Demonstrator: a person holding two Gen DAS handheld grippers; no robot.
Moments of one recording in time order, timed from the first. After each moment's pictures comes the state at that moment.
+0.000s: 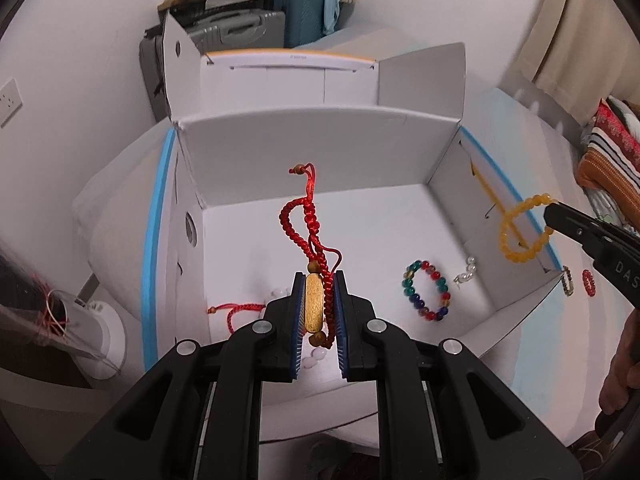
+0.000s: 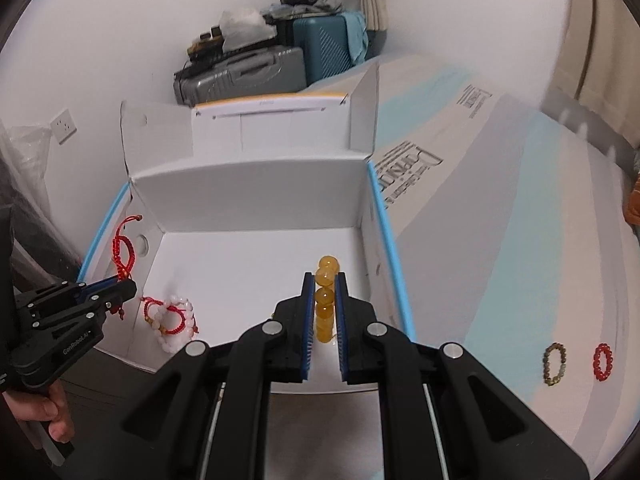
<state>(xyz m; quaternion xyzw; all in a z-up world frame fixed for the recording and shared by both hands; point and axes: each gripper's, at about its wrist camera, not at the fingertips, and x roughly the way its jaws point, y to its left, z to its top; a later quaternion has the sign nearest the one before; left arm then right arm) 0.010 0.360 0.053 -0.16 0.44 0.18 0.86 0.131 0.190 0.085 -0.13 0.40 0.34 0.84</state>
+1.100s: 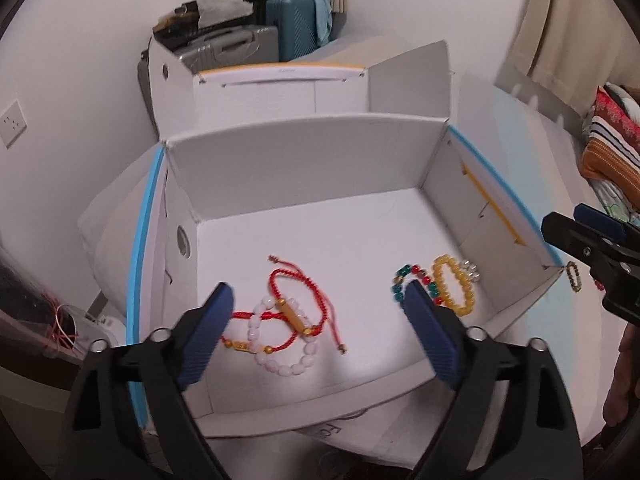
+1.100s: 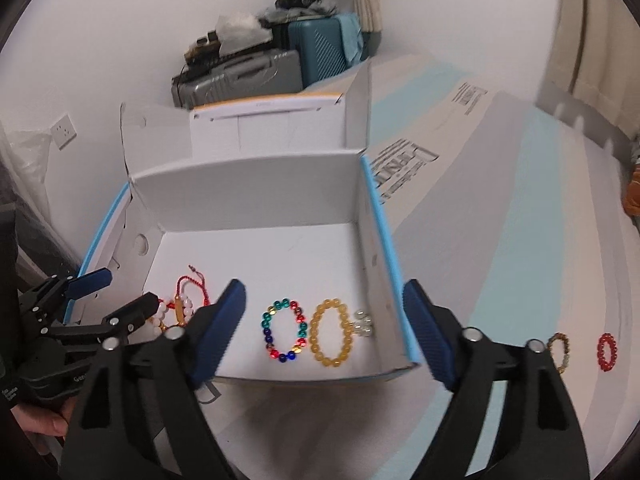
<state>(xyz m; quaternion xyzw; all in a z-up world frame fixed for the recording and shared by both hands) 0.015 0.330 0.063 -0.12 0.42 0.20 0.88 0.126 0.160 0.095 -0.11 0.39 0.33 0.85</state>
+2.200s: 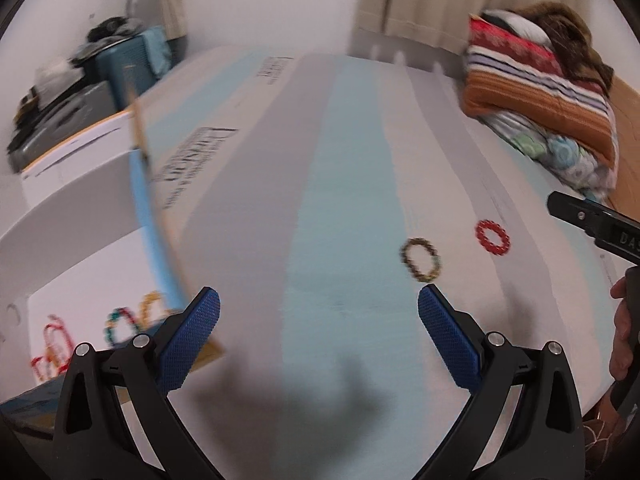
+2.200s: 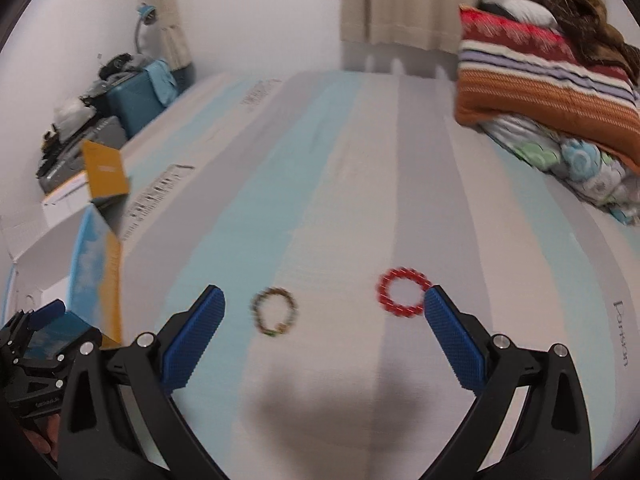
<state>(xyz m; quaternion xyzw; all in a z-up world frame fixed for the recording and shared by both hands) 0.147 0.056 0.053 -0.04 0.42 0.02 0.91 0.226 -0.184 0.080 -0.01 0.41 0.11 0.91</state>
